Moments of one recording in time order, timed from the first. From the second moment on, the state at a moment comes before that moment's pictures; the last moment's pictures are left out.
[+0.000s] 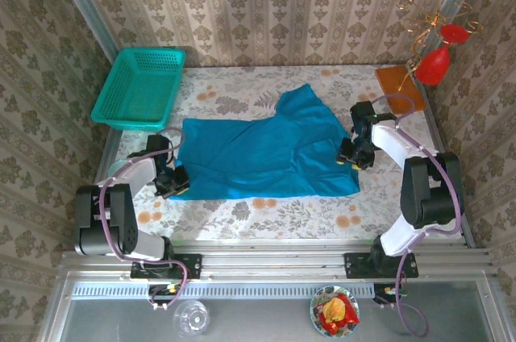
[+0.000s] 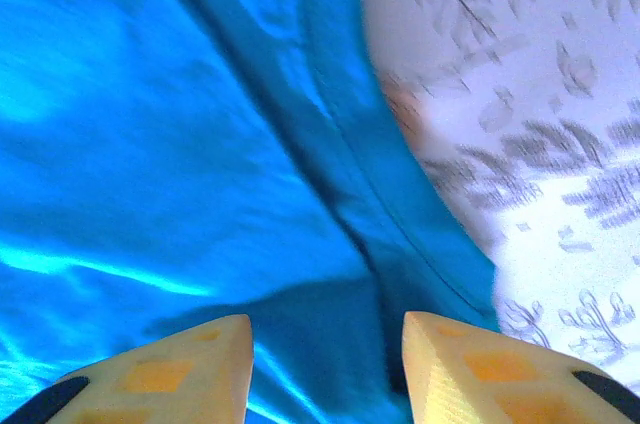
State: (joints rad) left arm -0.03 1.42 0.69 -0.67 0.22 -0.46; right arm 0.08 1.63 1.06 -0.88 -0.10 0.44
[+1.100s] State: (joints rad) left arm -0.04 1.25 0.79 -0.76 0.23 -0.48; right arm 0.01 1.34 0.88 -0.78 -0.23 0.58
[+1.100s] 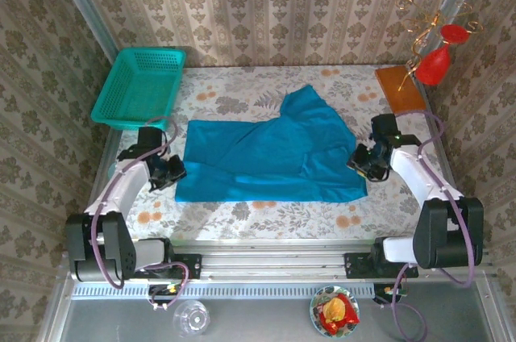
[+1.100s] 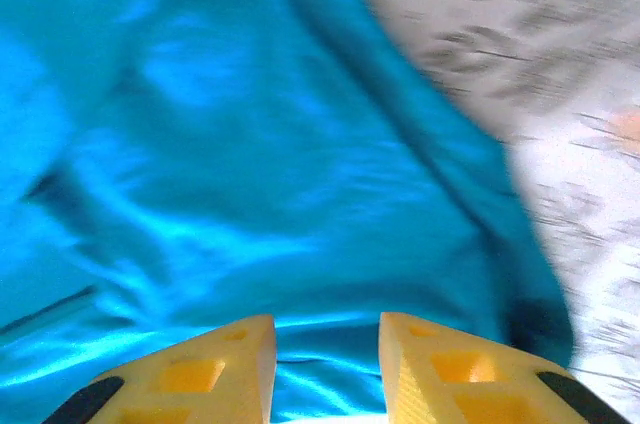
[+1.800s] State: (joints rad) left arm -0.04 1.34 0.69 -0.70 0.25 -0.49; right arm 0.07 1.44 0.79 -0.68 -0.24 0.71
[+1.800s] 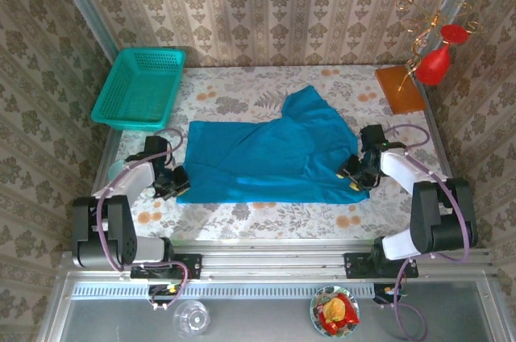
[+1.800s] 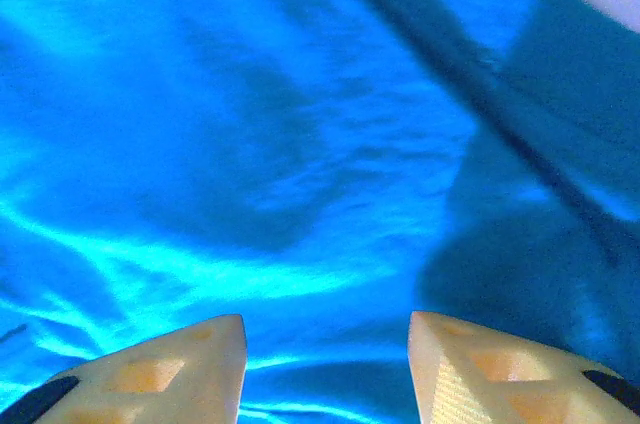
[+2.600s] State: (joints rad) left arm -0.12 1.45 0.75 -0.71 0.20 -0.48; right arm 0.42 1.92 1.39 -0.86 0.02 0.62
